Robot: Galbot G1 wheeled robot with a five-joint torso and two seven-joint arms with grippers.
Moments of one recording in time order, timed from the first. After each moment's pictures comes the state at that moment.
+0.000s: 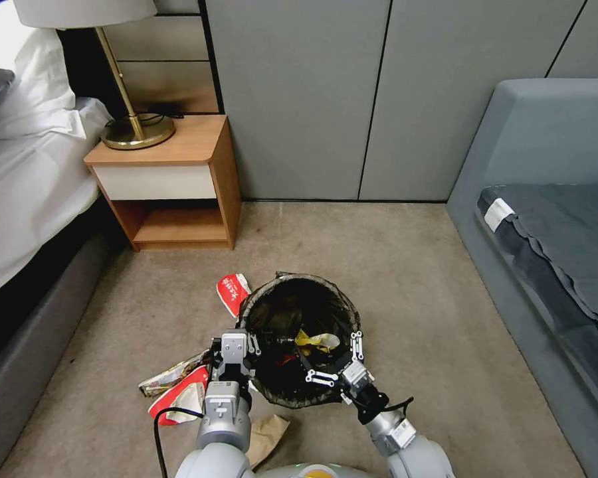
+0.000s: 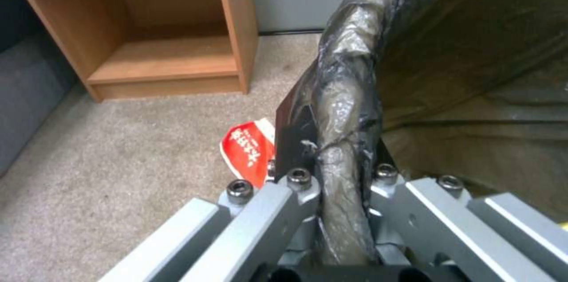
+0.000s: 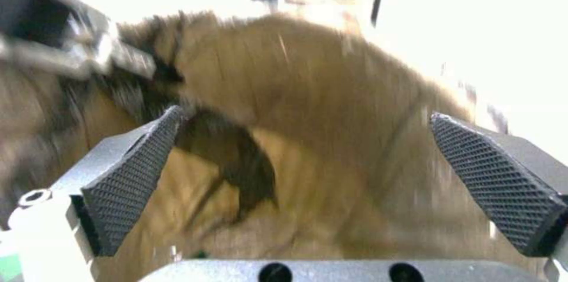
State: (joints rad) left arm 1.72 -1.47 -0.23 -2.20 0.08 0.25 -0.35; right arm -1.51 1.45 0.31 1.68 -0.05 0.71 -0.41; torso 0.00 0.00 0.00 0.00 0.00
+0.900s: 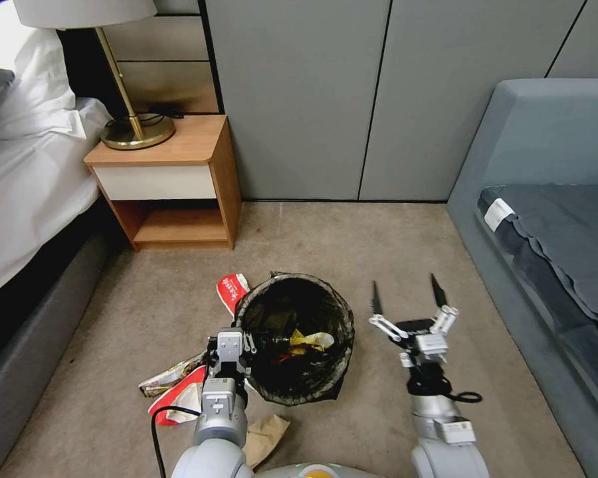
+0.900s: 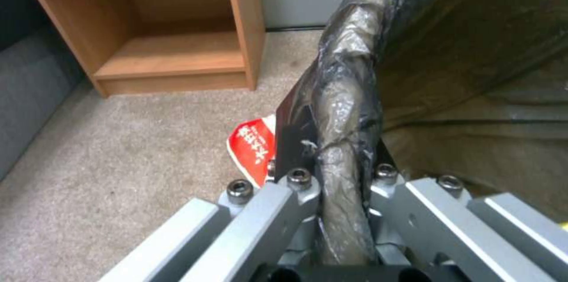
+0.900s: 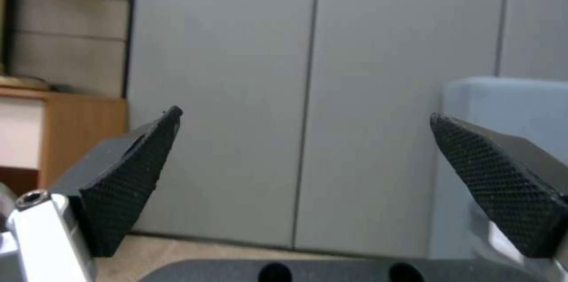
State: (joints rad) left arm 1.70 -1.47 -0.25 -2.18 0.06 0.25 -0.34; right arm -1.64 1.52 0.50 1.87 -0.10 0.69 0.08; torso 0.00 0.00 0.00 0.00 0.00
